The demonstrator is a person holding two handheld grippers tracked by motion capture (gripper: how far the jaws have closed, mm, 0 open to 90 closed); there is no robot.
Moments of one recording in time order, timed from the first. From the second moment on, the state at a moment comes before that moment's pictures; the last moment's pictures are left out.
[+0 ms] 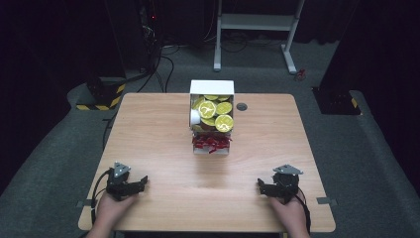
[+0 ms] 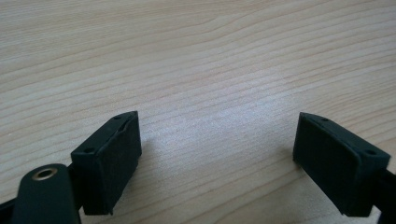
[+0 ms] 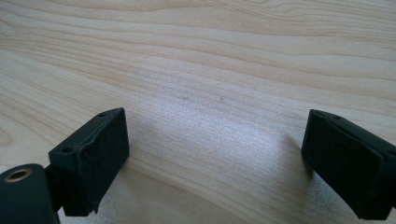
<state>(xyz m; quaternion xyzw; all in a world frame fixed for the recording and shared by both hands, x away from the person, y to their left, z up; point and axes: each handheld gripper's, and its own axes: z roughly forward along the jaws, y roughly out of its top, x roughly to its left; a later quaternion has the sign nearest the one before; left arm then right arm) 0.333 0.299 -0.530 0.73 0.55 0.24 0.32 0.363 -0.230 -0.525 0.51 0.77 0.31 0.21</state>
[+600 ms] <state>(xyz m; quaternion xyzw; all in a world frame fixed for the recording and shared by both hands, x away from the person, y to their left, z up) 0.333 0.298 -0.530 0.74 0.54 0.24 0.32 0.364 -0.230 -0.525 0.51 0.77 0.31 0.21</state>
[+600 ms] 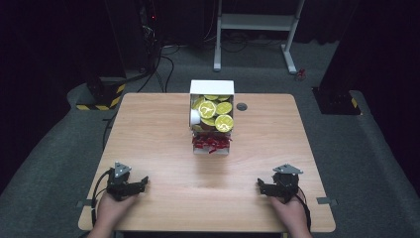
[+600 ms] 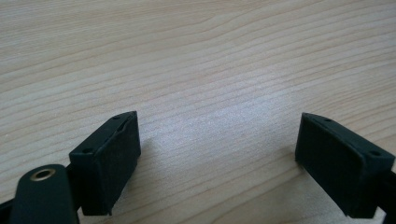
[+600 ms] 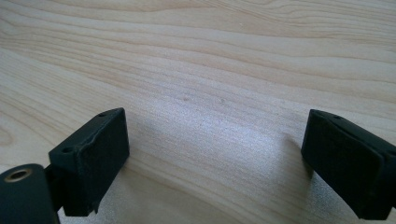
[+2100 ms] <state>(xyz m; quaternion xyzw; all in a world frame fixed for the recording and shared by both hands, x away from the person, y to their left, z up) 0.329 0.296 -0.506 0.72 0.52 0.25 0.38 0.364 -0.232 -0.525 0.50 0.78 0.31 0.20</state>
